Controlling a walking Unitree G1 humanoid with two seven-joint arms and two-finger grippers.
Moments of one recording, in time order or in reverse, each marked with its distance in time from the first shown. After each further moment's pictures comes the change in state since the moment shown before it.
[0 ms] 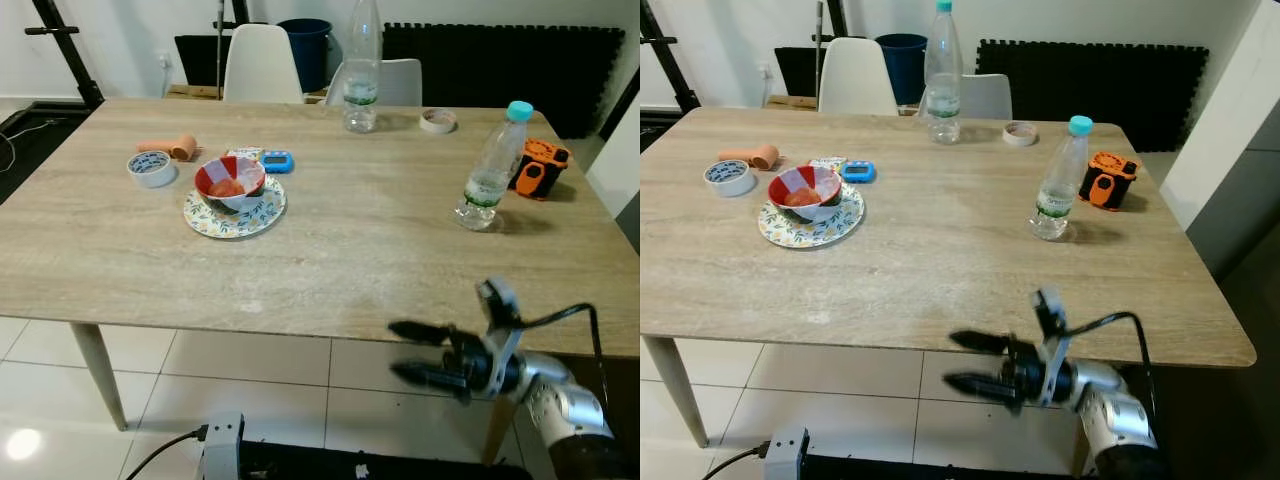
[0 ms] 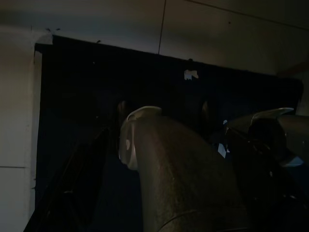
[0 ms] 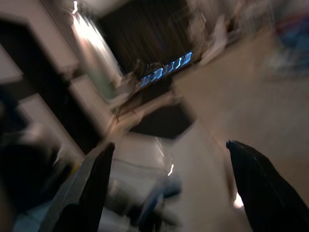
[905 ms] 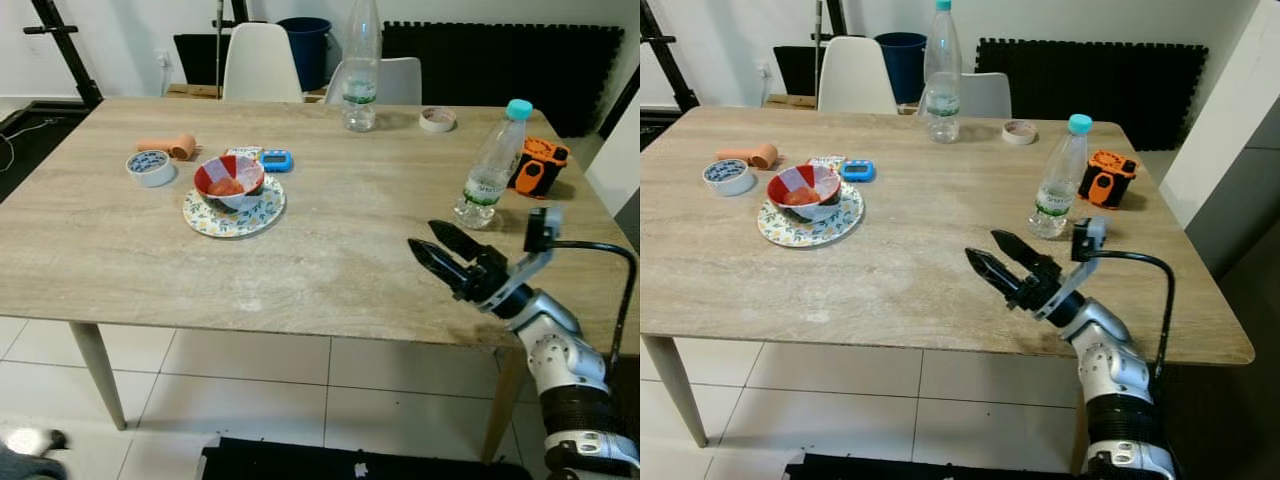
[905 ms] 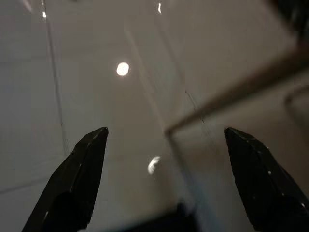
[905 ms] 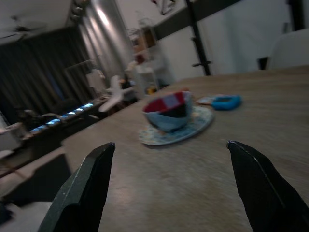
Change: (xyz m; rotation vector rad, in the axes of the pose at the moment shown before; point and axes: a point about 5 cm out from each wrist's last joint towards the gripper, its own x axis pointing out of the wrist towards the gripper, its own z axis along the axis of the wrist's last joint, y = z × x) left arm -0.143 0.204 0.083 -0.714 -0.758 0.926; right arm 0.010 -0.035 0.038 -0.191 -0.133 -0.429
